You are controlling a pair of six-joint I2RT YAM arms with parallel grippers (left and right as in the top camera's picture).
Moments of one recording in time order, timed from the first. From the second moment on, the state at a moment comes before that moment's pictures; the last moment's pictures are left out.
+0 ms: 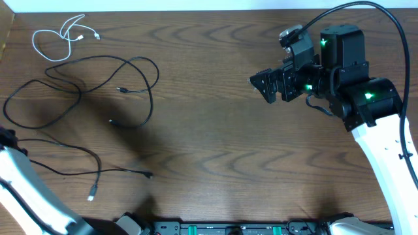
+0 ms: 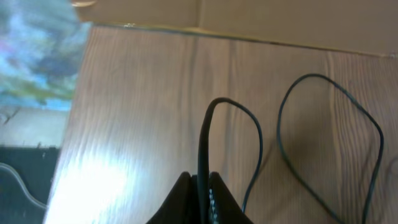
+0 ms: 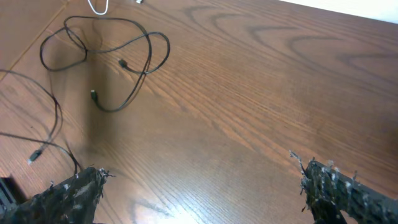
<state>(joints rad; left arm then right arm) 0.86 1.39 1.30 -0.86 -0.38 -0.64 0.29 1.39 1.46 -0.81 -0.42 0.01</state>
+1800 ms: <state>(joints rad) 0.85 1.76 1.13 -0.86 0.09 -0.43 0.29 1.39 1.46 -0.81 -0.42 0.02</state>
